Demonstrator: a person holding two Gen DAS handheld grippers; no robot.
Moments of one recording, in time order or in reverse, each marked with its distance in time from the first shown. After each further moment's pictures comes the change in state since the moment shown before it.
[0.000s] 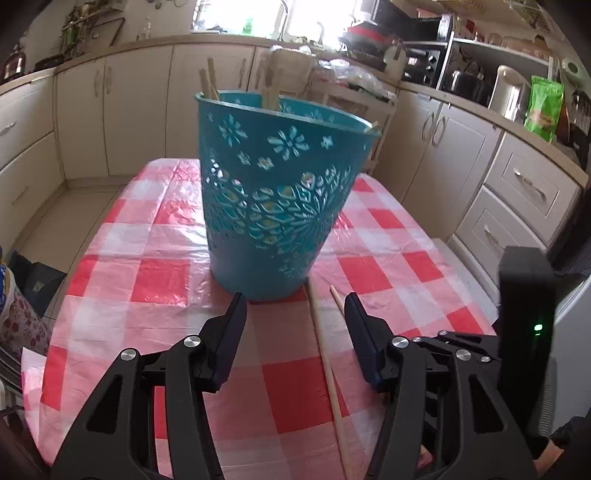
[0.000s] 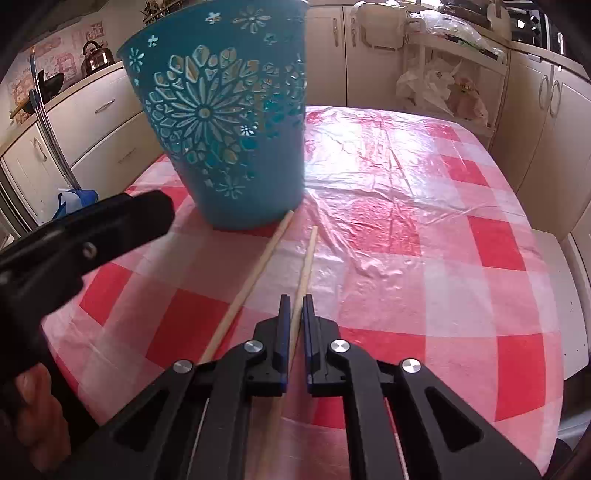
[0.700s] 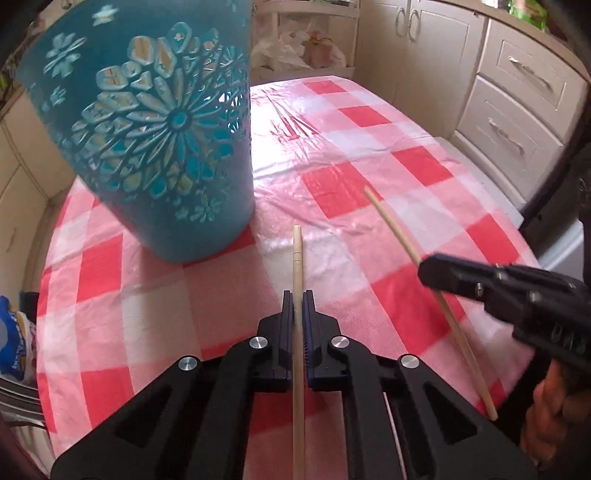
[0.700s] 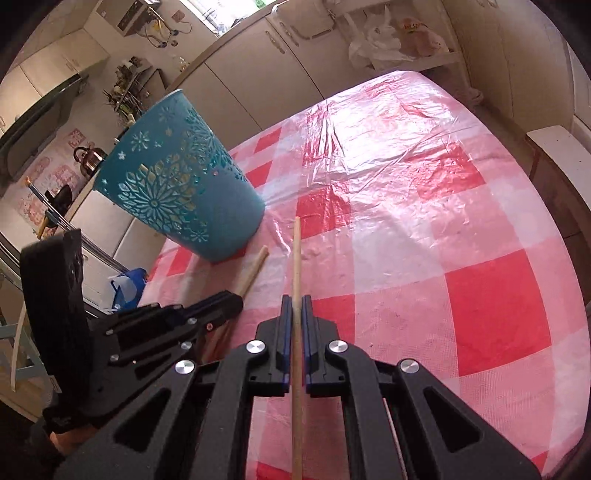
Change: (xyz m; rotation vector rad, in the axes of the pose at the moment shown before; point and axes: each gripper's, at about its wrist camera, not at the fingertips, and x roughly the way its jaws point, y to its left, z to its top) left arm 0.058 -0.056 -0.017 0.226 0.283 0.038; right arm -0.030 -0.082 -0.016 0.389 -0.039 0.285
